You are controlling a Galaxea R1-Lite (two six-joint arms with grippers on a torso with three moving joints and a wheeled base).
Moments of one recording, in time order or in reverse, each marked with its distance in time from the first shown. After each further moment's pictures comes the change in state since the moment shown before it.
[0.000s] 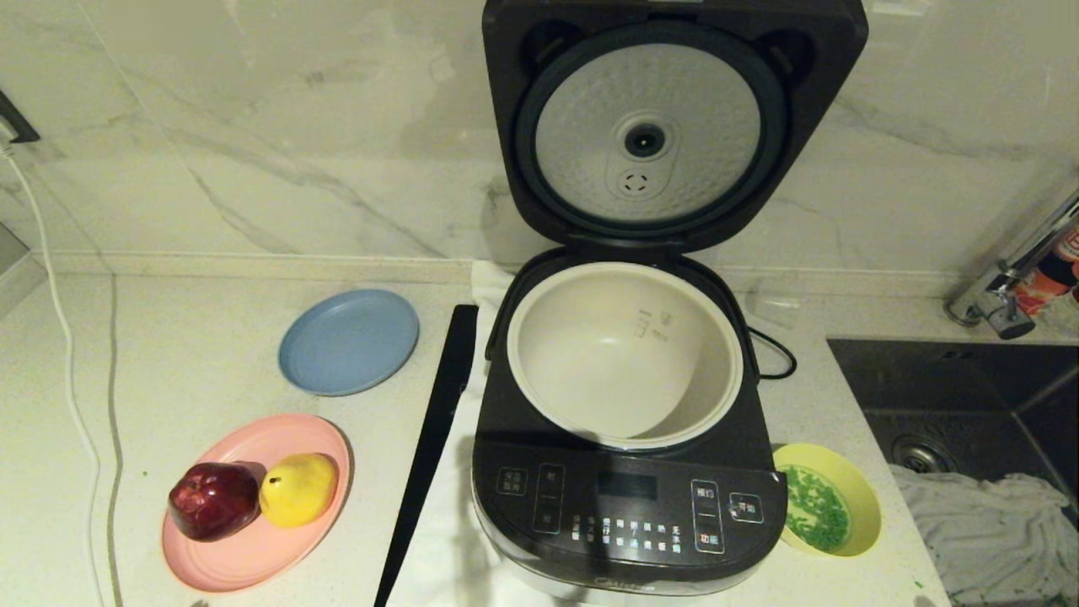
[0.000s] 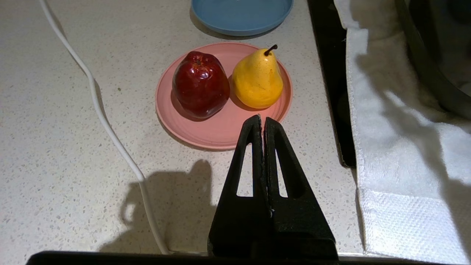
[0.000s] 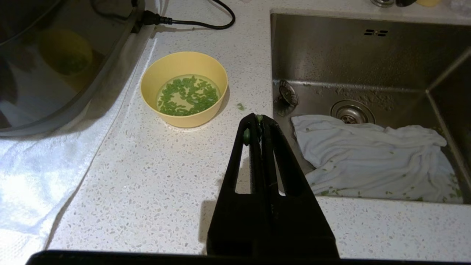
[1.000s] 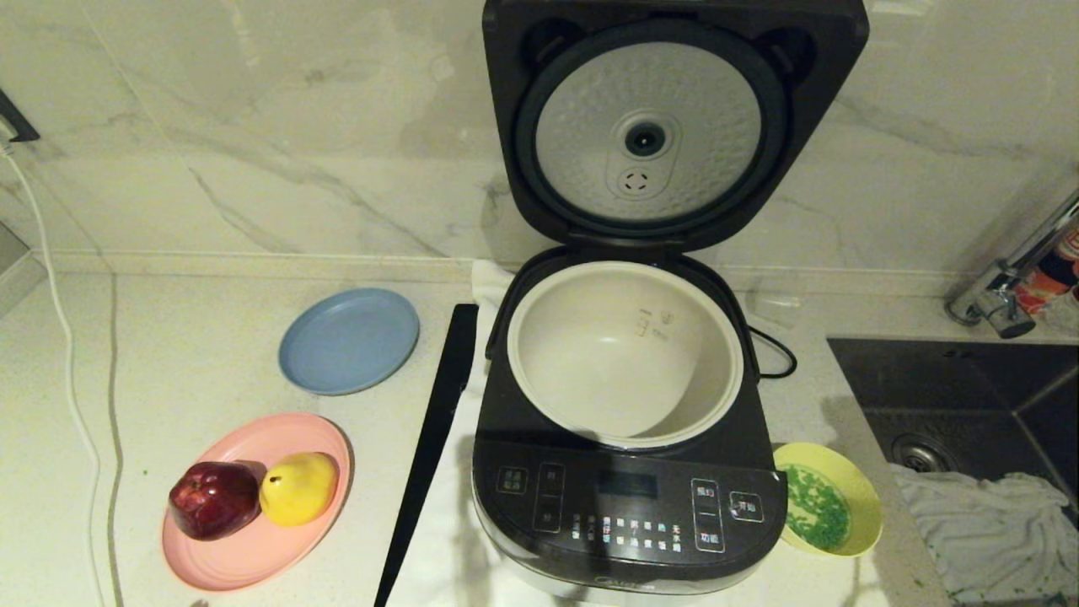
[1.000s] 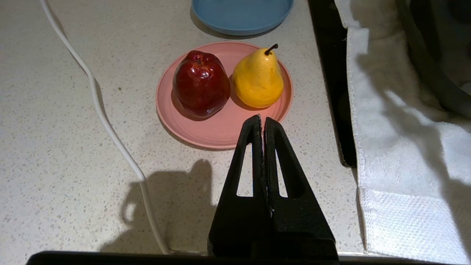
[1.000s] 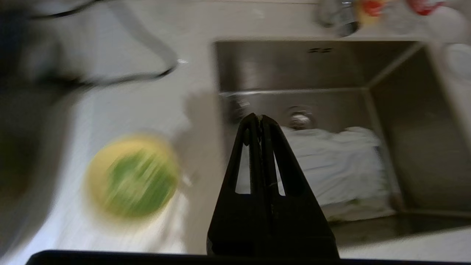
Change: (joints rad) left arm 0.000 0.000 0.000 0.000 0.000 0.000; right arm -0.031 0.916 -0.569 -0.167 -0.210 -0.016
